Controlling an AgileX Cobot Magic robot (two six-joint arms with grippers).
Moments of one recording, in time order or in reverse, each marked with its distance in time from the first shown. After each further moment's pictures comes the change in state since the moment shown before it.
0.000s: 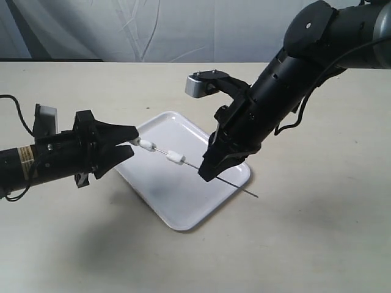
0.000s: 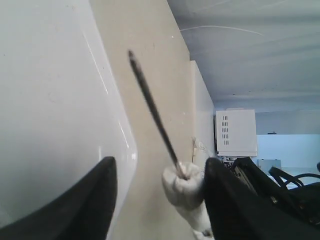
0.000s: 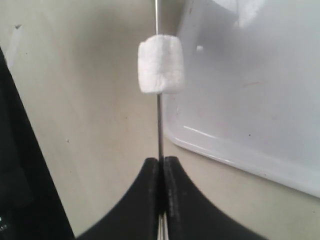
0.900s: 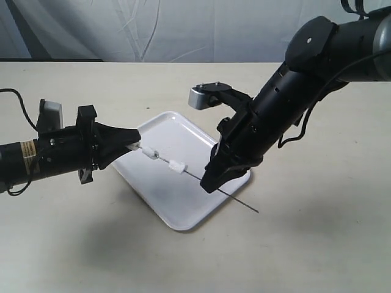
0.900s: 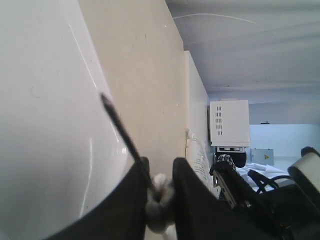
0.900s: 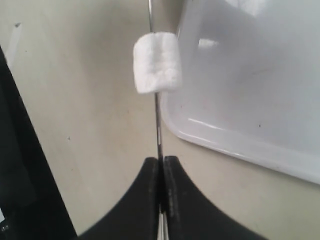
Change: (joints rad) left arm 0.000 0.000 -0.041 0.049 -0.005 -0.058; right arm 0.000 -0.001 0.071 0.029 -0.036 -0.010
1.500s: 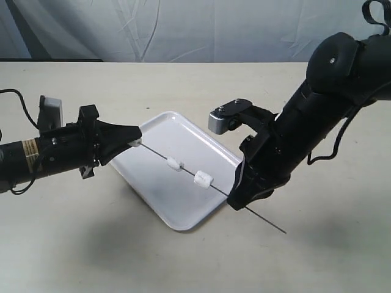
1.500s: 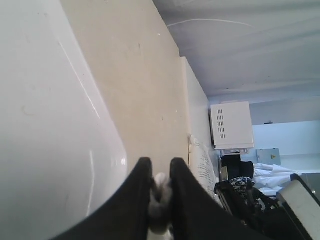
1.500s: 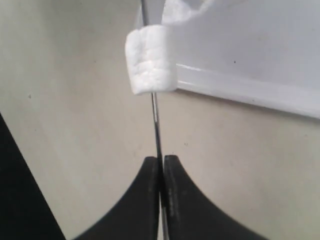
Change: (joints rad) left arm -0.011 0.000 0.000 -0.051 -0.006 0.087; right arm 0.000 -0.114 0.156 -0.156 -0.080 0.046
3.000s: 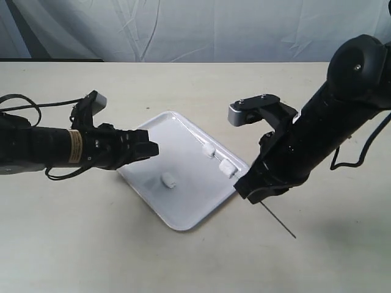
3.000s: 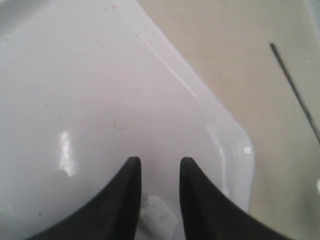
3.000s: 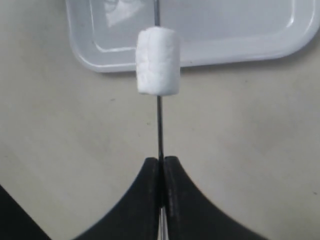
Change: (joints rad) left arm -0.189 0.000 -0.172 0.082 0.520 0.131; right arm -0.002 -0.100 0.069 -0.102 -0.110 0.316
